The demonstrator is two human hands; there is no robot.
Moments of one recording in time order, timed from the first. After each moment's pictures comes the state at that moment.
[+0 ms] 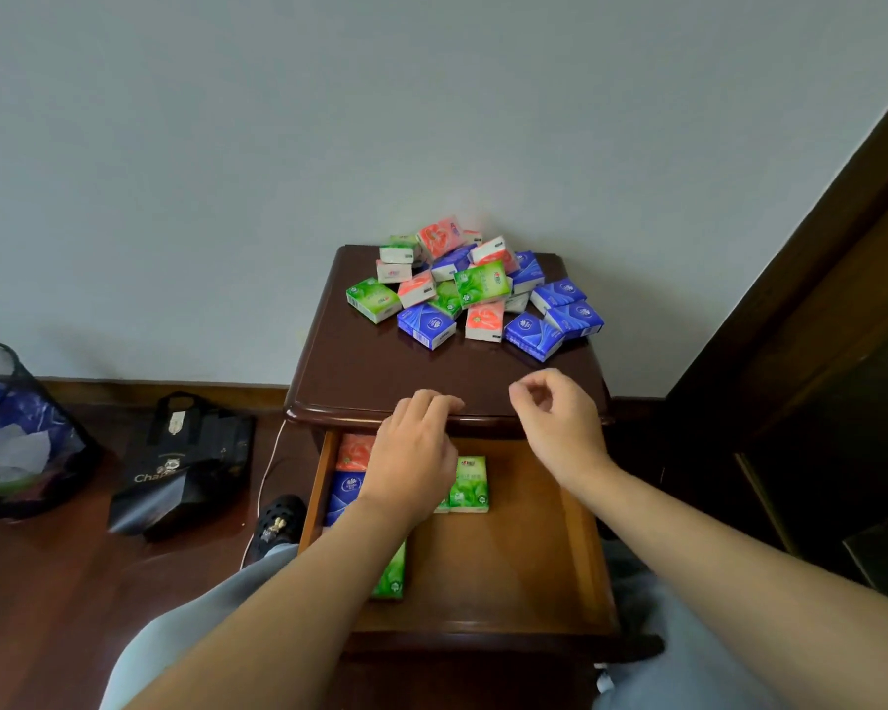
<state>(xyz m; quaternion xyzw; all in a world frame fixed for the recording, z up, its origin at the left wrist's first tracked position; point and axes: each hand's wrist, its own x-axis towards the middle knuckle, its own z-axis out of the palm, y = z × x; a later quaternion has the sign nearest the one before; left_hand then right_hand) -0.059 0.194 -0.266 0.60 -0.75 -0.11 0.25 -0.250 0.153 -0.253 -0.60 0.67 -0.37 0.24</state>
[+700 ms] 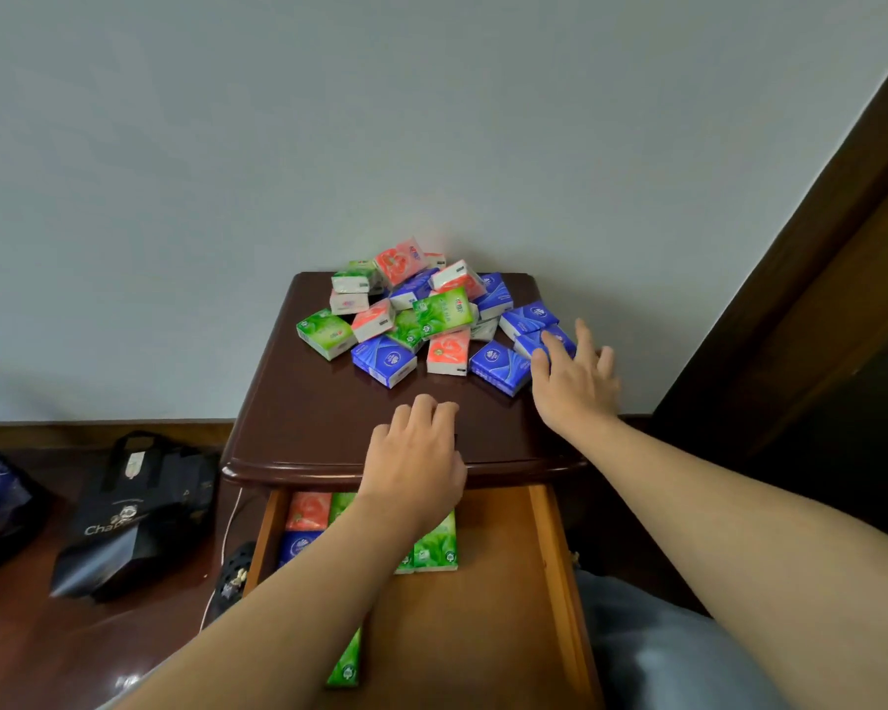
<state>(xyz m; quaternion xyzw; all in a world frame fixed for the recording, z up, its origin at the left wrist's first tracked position) -0.109 0.138 -0.240 0.63 -0.77 -0.05 0.07 -0.315 0.029 -0.265 -0.61 0.77 -0.15 0.04</state>
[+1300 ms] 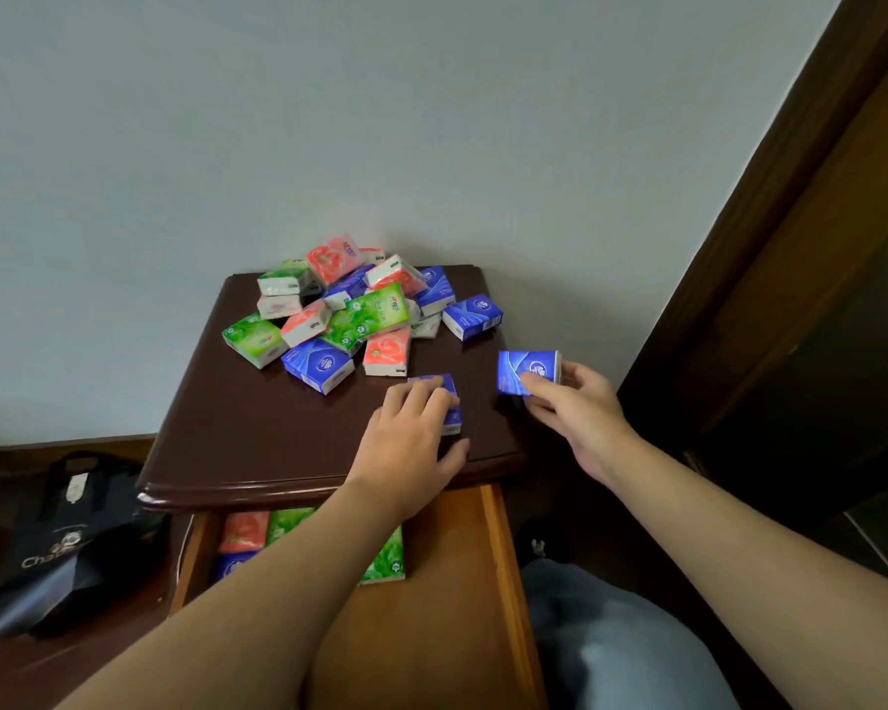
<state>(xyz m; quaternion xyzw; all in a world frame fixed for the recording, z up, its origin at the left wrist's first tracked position) -0.157 0.098 -0.270 0.54 -0.82 -0.05 0.17 -0.383 0.062 -0.273 -0.31 0.60 -0.53 0.51</state>
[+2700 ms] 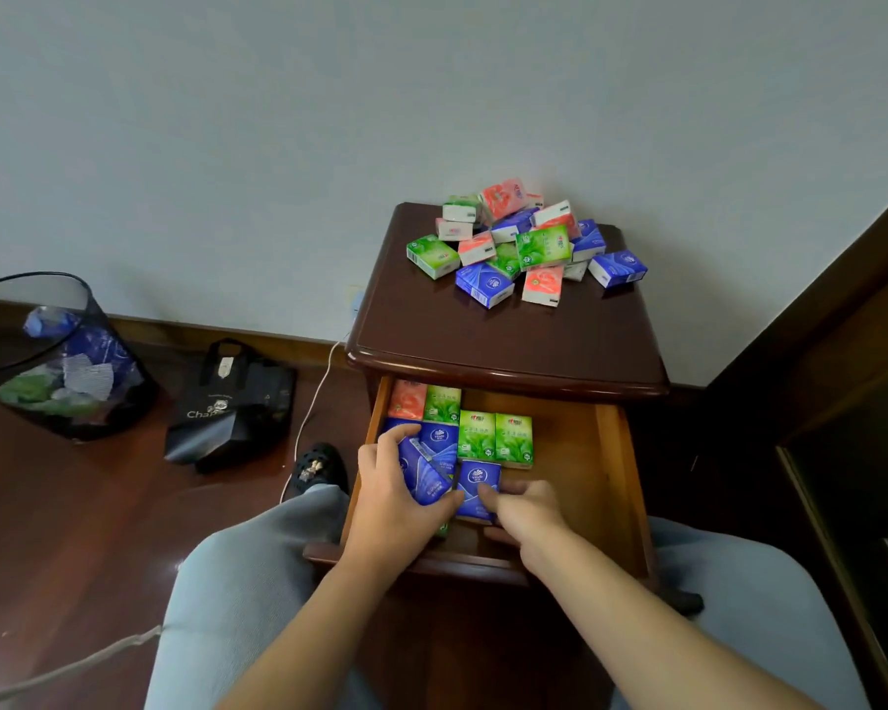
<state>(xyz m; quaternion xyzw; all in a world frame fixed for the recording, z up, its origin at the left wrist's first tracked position) -0.003 0.303 -0.332 0.66 -0.53 -0.33 0.42 -0.170 0.249 -0.363 -0.29 0.72 -0.28 0.56</state>
